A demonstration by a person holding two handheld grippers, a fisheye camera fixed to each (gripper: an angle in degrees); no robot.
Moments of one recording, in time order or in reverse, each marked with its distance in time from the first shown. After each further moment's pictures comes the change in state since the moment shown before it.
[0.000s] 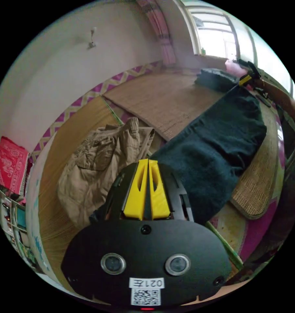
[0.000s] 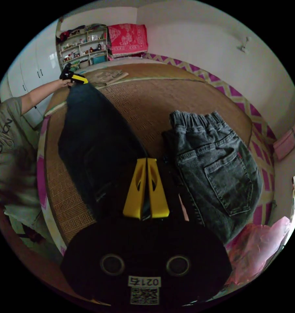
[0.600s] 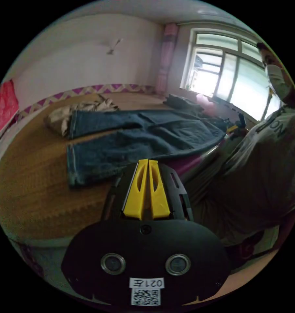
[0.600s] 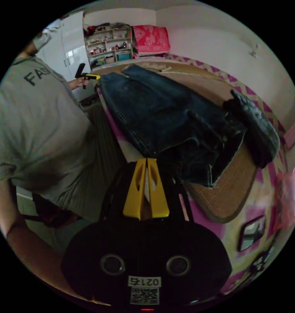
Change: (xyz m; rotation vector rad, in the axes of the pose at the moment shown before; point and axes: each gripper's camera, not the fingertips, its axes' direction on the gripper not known) left arm 0.123 0.277 -0.135 0.175 0.285 -0.318; right arm -0.250 0.217 -0.111 -0.013 -0.119 -0.004
